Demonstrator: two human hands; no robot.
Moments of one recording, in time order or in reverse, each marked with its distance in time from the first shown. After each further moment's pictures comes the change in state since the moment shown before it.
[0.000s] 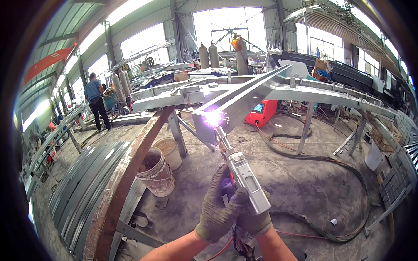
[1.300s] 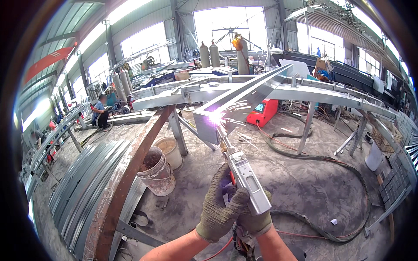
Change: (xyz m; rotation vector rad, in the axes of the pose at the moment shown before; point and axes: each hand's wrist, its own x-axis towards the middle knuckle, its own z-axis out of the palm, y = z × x) left_hand -0.002 -0.006 -0.001 -0.038 0.000 -0.027; right_hand 0.002 0.001 0.003 0.046 0.031 -0.080
